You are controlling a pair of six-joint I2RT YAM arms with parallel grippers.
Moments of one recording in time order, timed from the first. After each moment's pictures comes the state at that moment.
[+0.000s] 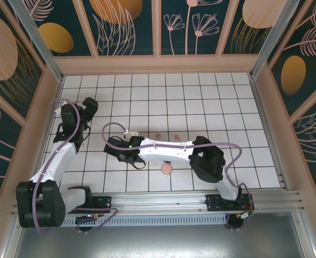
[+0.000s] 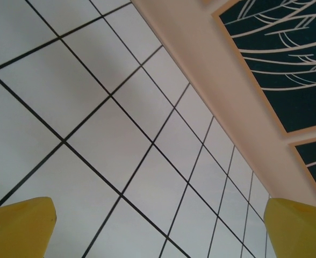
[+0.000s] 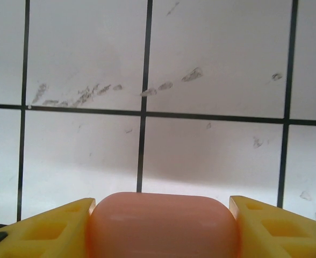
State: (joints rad) left arm 0.02 1.16 0.68 0.02 0.00 -0.93; right arm 1.28 2.07 1.67 -0.84 0.36 1.13
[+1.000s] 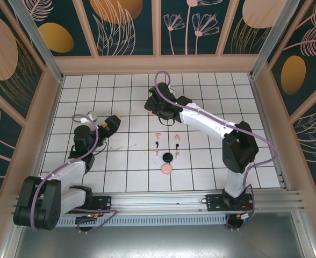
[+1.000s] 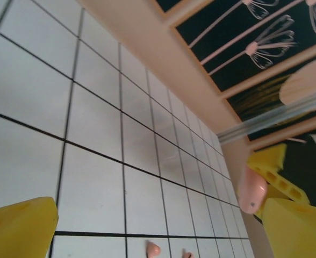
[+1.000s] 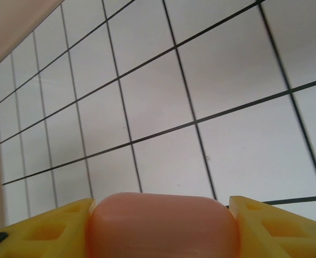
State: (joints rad) left arm -0.17 1.16 0.28 0.71 0.37 -0.93; right arm 0.78 1.83 1.54 -0.52 0.13 1.06
